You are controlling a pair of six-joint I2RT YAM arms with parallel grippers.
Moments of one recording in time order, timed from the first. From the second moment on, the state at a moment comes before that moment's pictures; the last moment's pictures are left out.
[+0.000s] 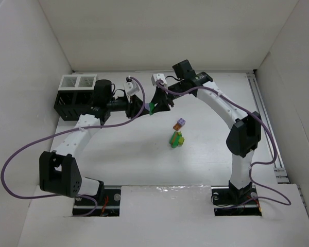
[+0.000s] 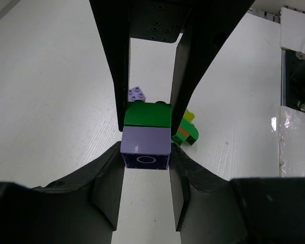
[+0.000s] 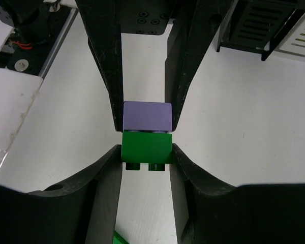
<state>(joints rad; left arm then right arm) -0.25 1.36 1.05 -0.14 1.02 0.26 0.54 1.97 1.92 -0.84 -1.09 -0.88</state>
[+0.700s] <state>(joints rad) 0.07 1.16 1.04 -0.10 0.77 0.05 0.34 1.89 1.70 -0.73 -1.01 -0.72</state>
